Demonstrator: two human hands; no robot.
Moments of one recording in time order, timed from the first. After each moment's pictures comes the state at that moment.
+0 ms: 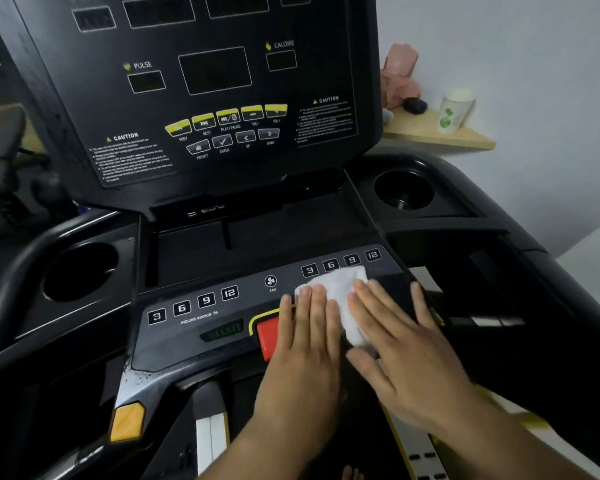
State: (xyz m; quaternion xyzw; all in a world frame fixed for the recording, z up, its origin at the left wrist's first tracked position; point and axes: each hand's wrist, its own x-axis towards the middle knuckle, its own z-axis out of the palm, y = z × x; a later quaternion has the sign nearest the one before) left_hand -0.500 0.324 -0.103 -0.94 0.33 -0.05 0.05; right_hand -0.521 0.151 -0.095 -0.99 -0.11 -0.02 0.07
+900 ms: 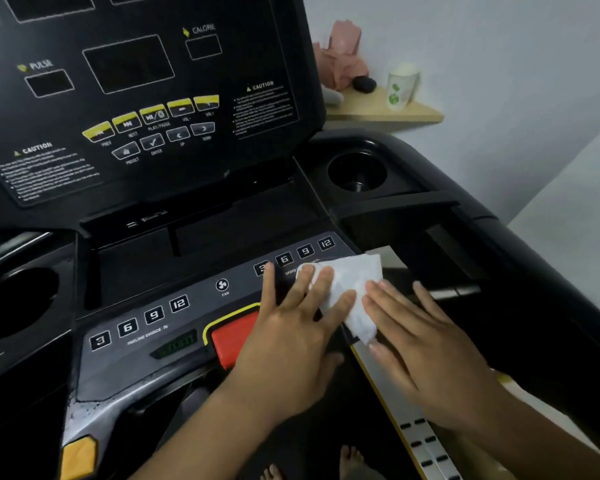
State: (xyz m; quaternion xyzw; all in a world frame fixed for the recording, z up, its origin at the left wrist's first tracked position) left_hand -0.470 0.297 -0.083 -0.89 0.45 -0.03 0.01; right_hand -0.555 0.099 -0.110 -0.99 -0.08 -0.05 0.09
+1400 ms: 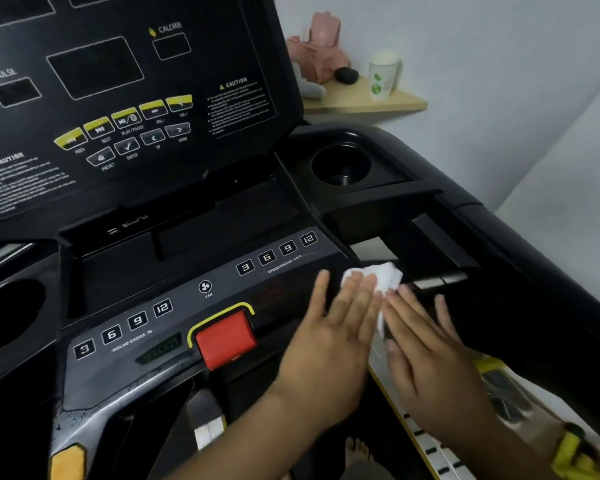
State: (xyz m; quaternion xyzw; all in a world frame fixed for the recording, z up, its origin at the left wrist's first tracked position) left_hand -0.497 0.249 -0.099 -0.86 0.51 -0.07 0.08; right_hand -0.581 0.100 -0.134 -0.97 0.02 -0.14 0.19
